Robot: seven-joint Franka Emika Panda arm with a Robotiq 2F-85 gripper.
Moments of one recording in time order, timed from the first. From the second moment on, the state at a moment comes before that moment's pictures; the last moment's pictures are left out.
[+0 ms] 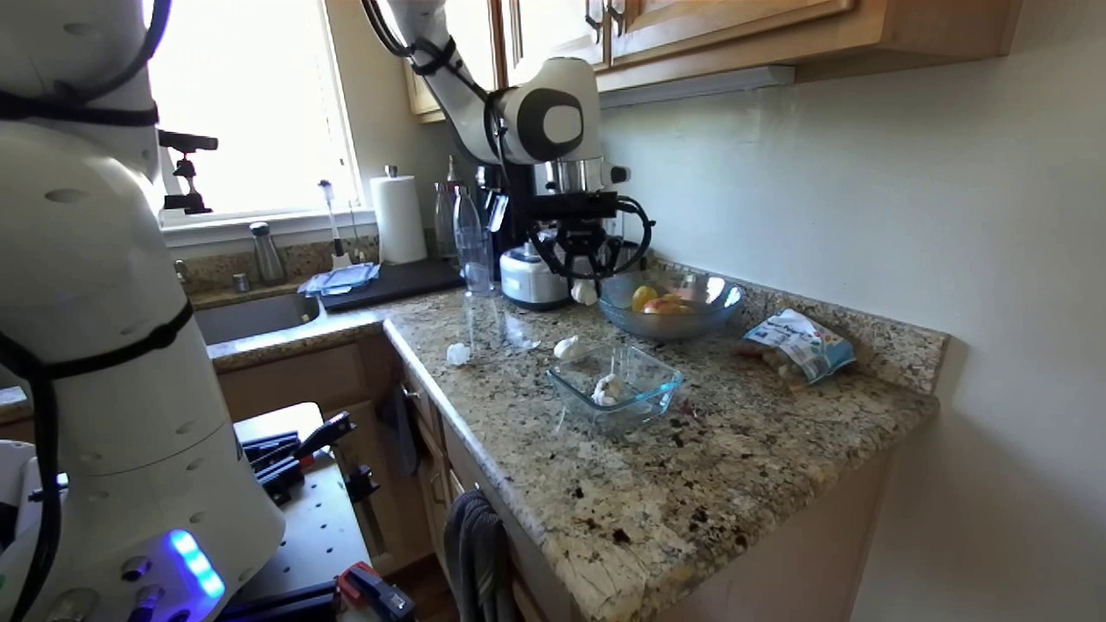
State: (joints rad) arm 0.05 0.21 0.13 -2.21 -0.05 2.53 -0.48
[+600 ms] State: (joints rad) arm 0.05 0.22 0.01 -2.30 -0.15 2.60 -0.06
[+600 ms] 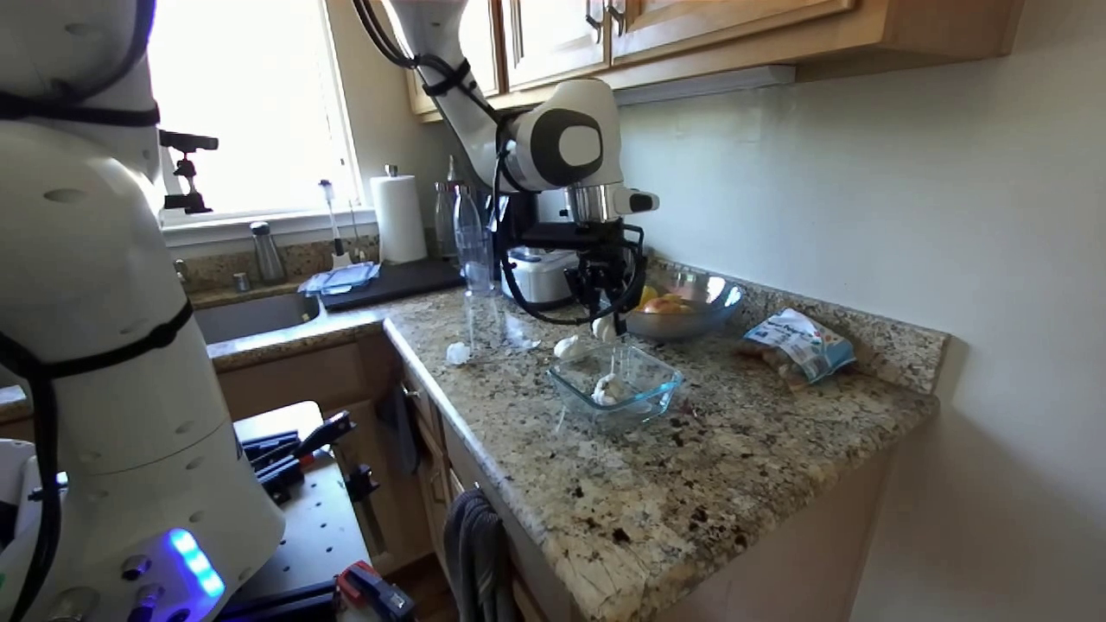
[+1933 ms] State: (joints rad) arm 0.12 0.23 -0.02 -2.34 -0.21 2.73 0.15
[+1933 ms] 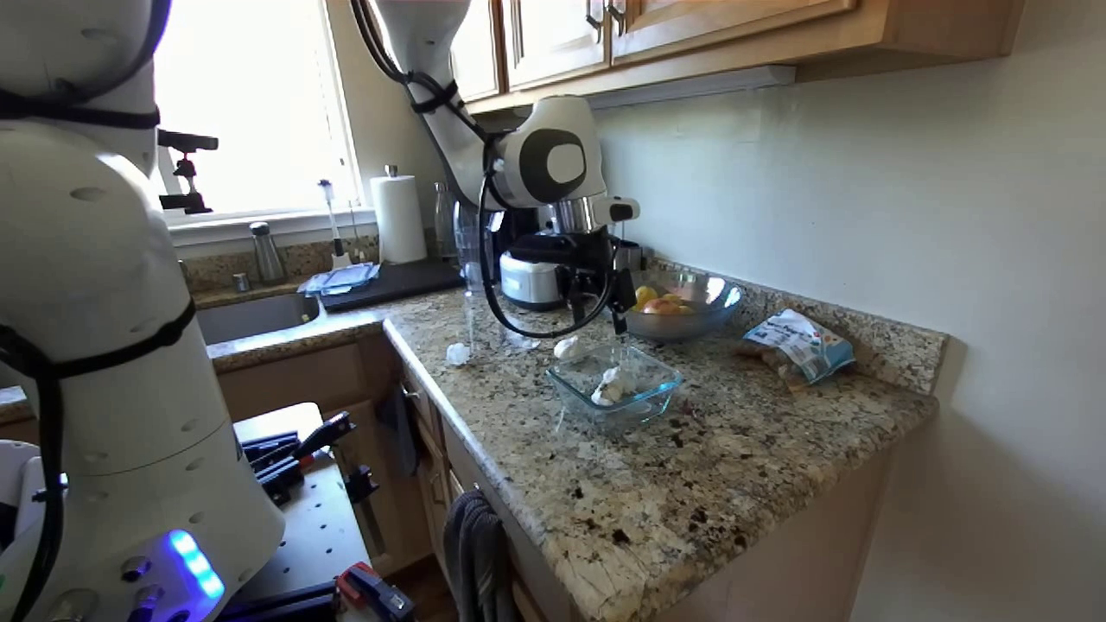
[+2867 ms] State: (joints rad) arm 0.13 0.23 0.16 -2.36 -0.10 2.76 -0.27
